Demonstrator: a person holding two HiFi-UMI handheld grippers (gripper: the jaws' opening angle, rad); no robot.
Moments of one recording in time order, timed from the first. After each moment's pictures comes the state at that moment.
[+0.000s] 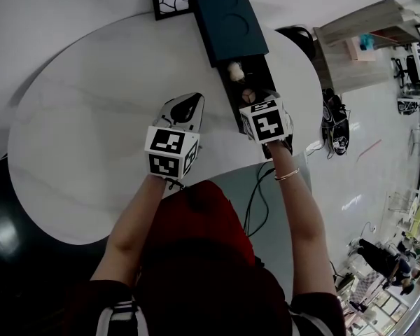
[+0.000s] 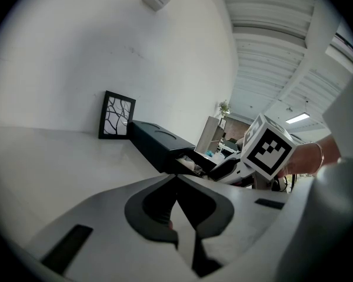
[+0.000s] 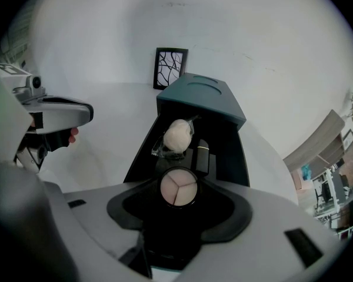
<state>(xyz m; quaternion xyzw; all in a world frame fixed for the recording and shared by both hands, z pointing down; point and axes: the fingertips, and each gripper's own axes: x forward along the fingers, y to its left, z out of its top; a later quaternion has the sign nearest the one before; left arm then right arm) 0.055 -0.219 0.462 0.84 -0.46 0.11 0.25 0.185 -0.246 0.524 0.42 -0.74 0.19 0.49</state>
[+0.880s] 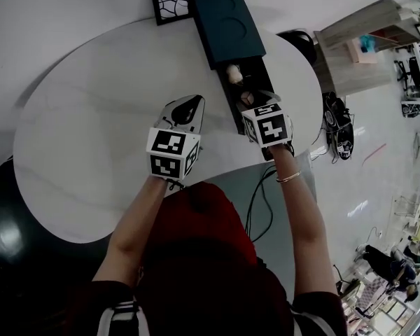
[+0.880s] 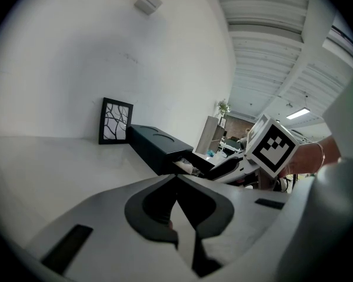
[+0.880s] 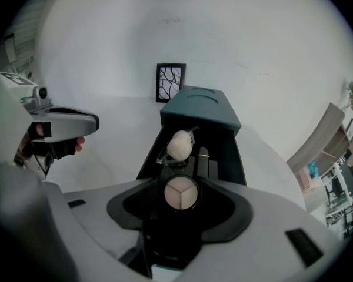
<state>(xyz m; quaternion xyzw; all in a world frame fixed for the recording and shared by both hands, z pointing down) 0.058 -0.214 0.451 0.84 -0.47 0.12 0.23 0.180 -0.242 0.510 0.42 -0.77 0.19 0.44</state>
